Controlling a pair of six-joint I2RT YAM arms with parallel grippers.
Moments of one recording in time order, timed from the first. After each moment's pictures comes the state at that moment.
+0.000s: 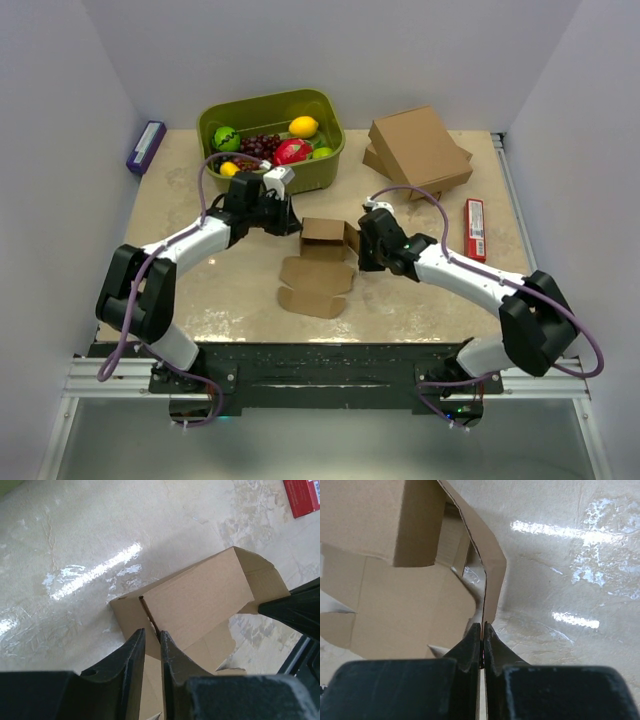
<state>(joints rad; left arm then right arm) -0.37 1.60 0.98 -0.05 0.49 -0.22 0.70 1.42 0.88 -0.36 0.19 0.58</state>
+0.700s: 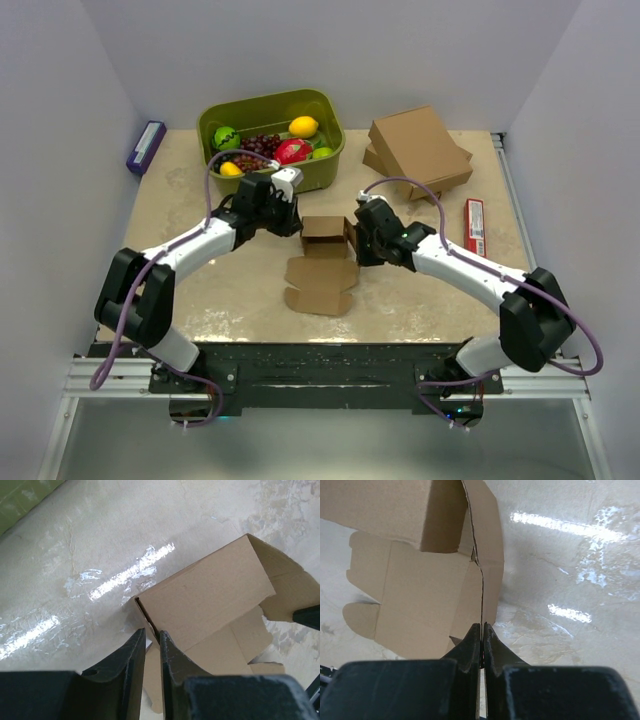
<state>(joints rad) -0.45 1.58 1.00 -0.10 0.32 -0.14 0.70 1.45 1.00 -0.49 0.14 0.53</state>
